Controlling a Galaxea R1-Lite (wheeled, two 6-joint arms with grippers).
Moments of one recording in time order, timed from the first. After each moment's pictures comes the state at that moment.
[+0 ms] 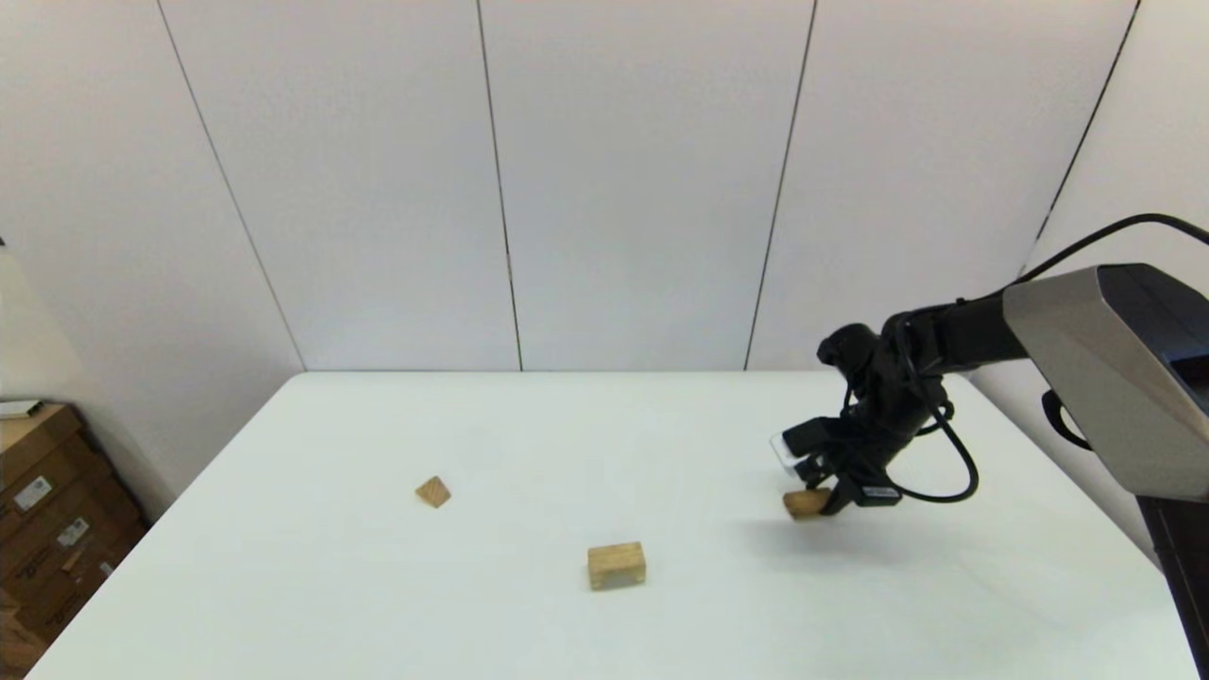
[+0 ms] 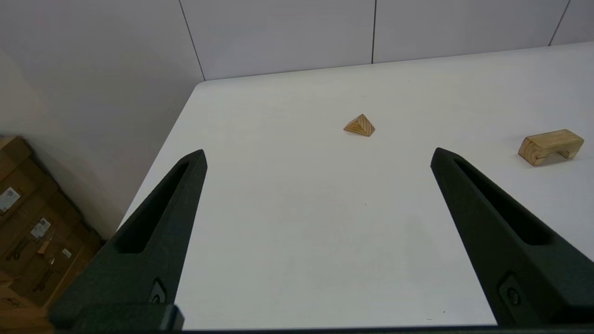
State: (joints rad) left arm 0.00 0.00 0.00 0.01 -0.02 0.06; right arm 0.12 2.42 -1.75 0.74 0.18 -1.58
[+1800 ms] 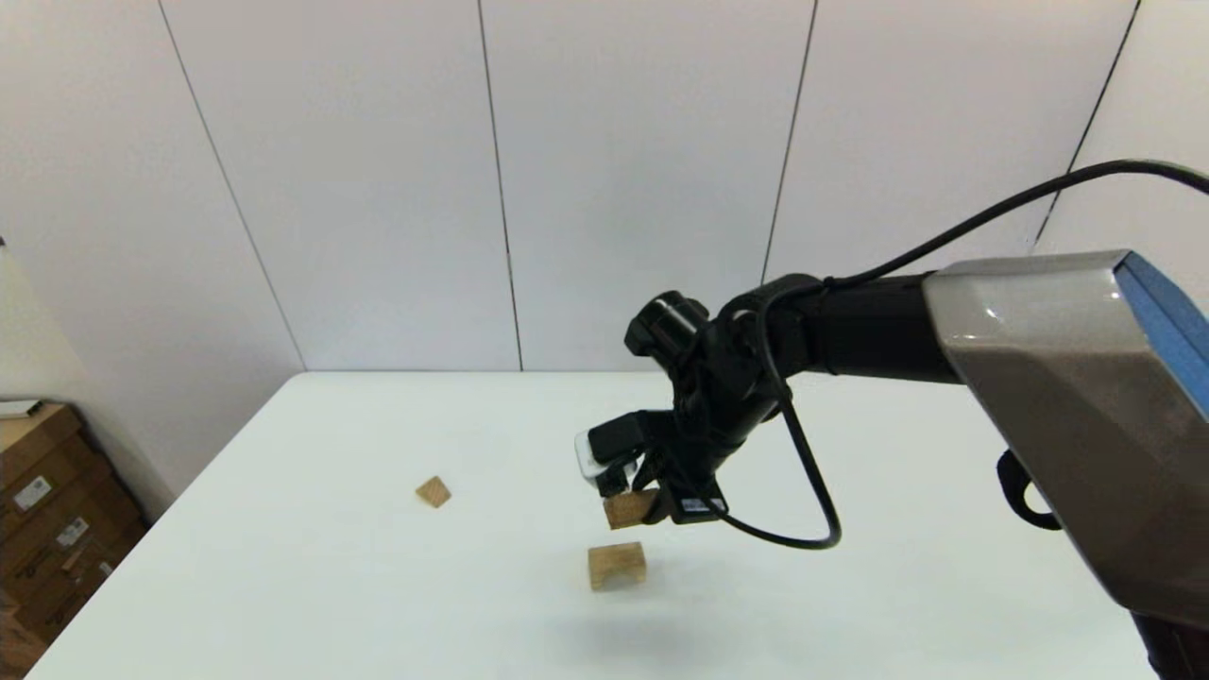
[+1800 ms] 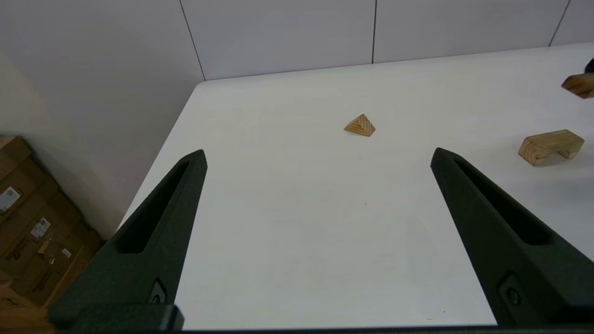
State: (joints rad) left arm 0.00 0.00 0.00 0.01 -0.02 0.06; right arm 0.65 2.31 -1.89 0.78 0.19 -1.17
